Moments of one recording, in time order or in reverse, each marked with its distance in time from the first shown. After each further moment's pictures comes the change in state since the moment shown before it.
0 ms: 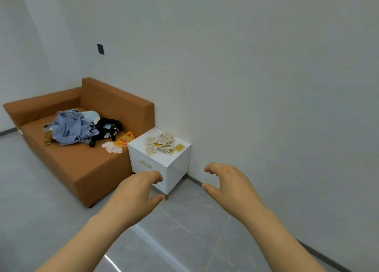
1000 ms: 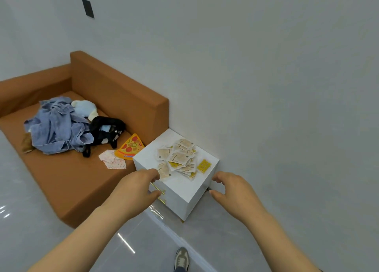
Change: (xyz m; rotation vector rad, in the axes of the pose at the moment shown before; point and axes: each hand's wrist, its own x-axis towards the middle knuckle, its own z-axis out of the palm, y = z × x) left_hand 0.433 -0.277 0.026 -0.038 -0.178 -0.136; right_hand 0.487 0.040 0.164 0.066 -0.247 0.140
